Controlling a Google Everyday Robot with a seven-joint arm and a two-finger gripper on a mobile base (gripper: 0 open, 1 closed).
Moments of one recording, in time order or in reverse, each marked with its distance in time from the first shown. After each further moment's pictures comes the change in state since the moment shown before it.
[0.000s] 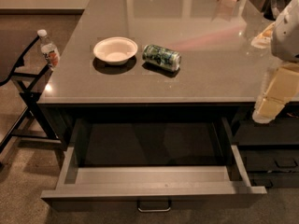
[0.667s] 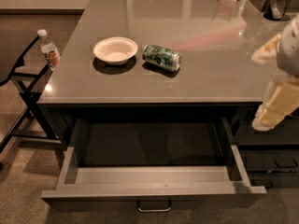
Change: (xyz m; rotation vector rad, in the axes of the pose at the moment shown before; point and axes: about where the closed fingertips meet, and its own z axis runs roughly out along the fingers) arm 0.006 0.015 0.007 0.000 -0.036 0.001
